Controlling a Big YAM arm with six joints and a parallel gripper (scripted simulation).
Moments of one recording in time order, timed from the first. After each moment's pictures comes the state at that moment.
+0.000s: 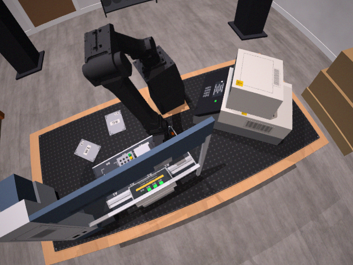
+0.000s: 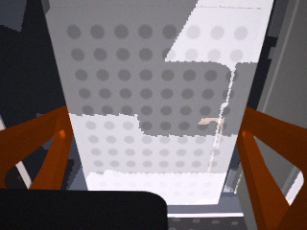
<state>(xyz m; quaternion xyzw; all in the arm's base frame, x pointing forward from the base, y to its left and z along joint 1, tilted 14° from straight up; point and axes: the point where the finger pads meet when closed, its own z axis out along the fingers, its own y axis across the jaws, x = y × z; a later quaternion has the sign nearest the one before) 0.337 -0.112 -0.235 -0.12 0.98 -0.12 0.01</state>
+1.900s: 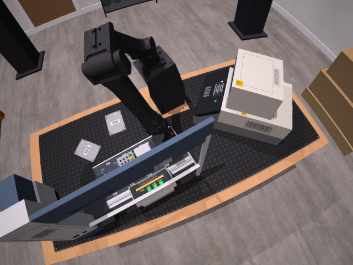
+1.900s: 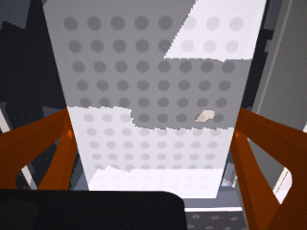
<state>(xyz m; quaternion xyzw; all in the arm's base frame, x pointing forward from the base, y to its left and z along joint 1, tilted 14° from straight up) 0.335 -0.112 -0.232 -0.12 0.99 -0.12 0.01</state>
